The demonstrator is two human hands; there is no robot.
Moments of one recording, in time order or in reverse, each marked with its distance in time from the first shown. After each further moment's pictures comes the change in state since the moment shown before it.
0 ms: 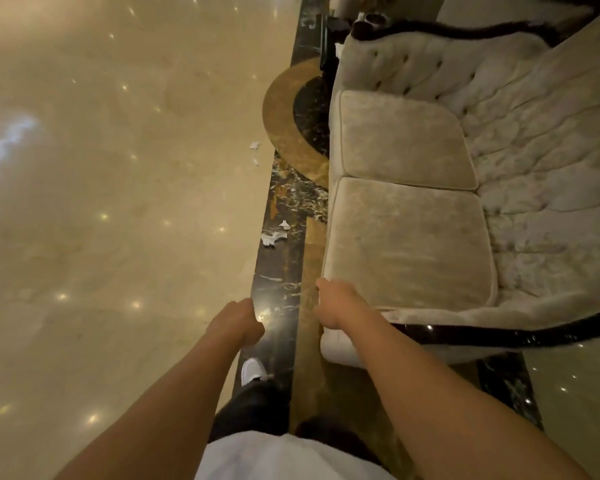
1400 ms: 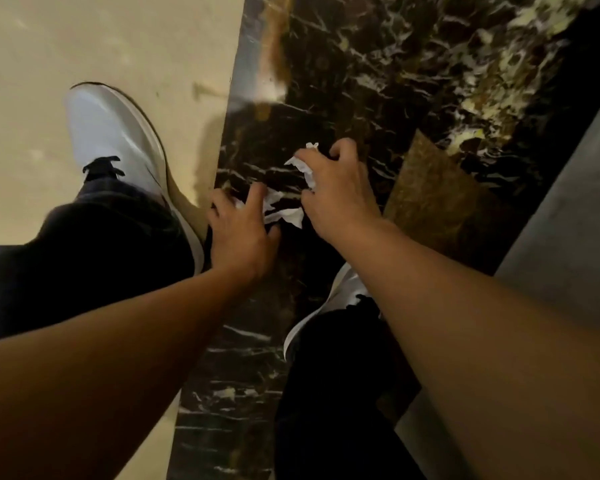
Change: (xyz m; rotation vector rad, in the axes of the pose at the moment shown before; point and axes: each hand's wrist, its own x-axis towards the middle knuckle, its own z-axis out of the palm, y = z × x) left_hand 0.971 0.037 0.162 -0.217 -0.014 -0.285; right_hand 1.024 0.089 0.178 0.104 -0.215 -0.019
